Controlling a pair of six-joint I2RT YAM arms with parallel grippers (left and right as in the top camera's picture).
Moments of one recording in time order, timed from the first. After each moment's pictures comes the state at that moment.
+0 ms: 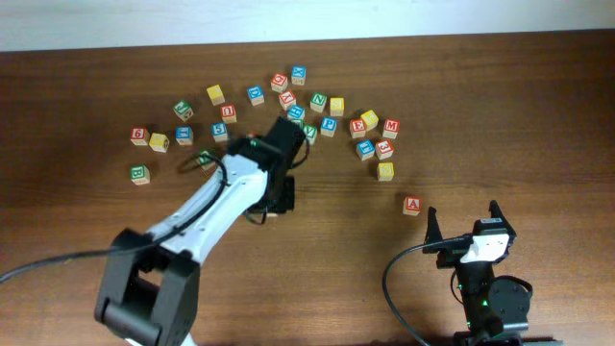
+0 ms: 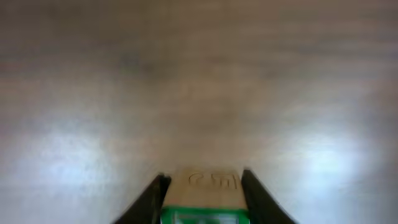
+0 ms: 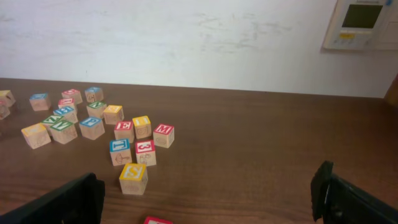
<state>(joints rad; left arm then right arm) -0.50 1.81 1.30 -1.00 -0.09 -0.47 0.02 0.01 0.01 -0.08 0.00 -0.03</state>
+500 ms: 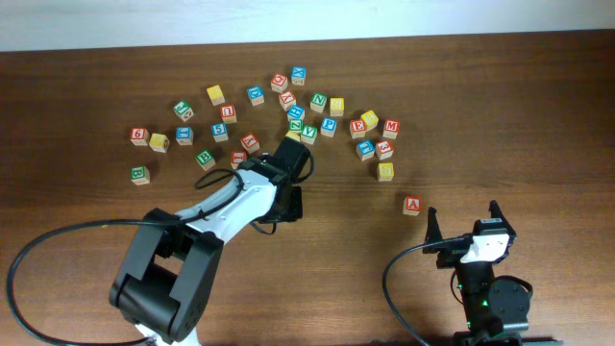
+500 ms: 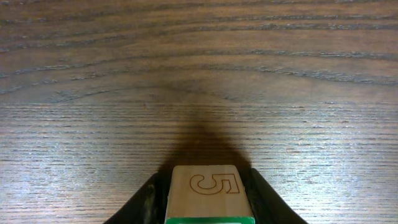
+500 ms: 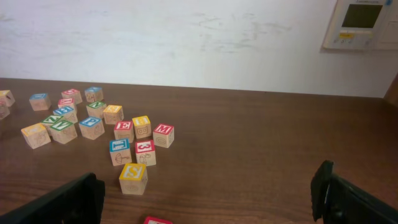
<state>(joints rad) -0.52 1.89 1.15 -0.70 -0.05 -0.53 0.02 0.01 0.01 -0.08 0.00 -0.03</state>
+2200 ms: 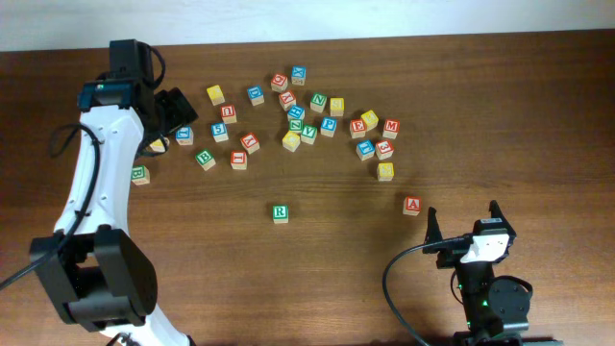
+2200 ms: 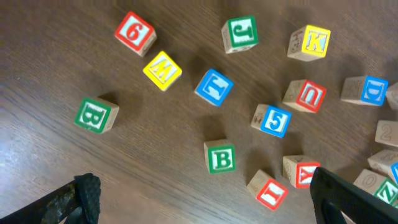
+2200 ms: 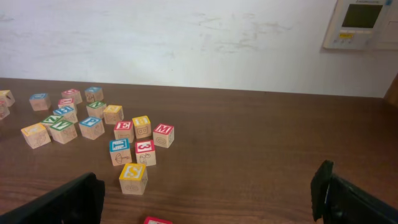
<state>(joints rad) 0.06 1.88 1.70 -1.01 -0.10 -0.52 0.02 0.01 0.01 -0.08 0.00 -0.03</state>
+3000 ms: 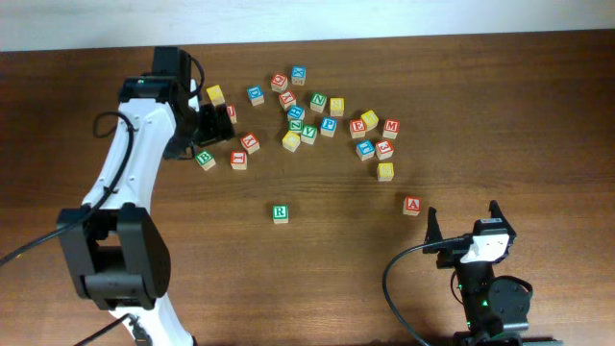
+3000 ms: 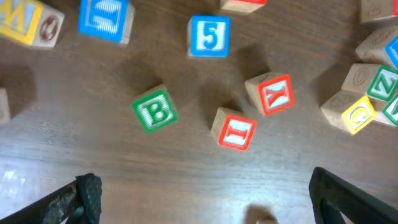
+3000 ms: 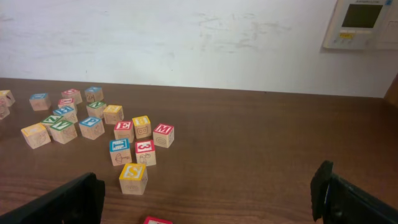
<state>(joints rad) -0.04 1.97 1.71 -1.07 0.08 -0.32 0.02 0.01 0.01 -0.08 0.00 -0.03</state>
